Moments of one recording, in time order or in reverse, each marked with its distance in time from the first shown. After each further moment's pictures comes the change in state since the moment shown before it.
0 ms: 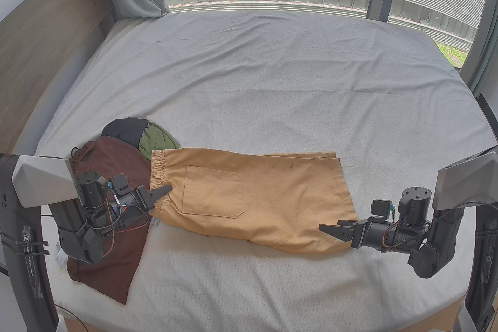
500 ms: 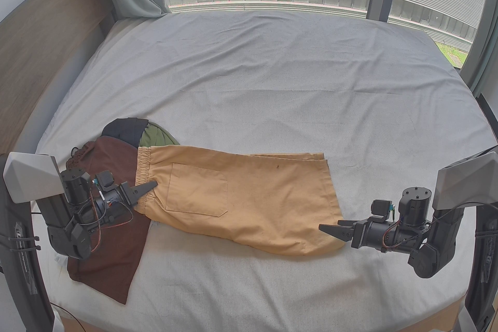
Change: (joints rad) left arm 0.096 -0.024 0.008 0.000 -0.099 0.003; right arm -0.001 0.000 0.000 0.000 0.000 0.000
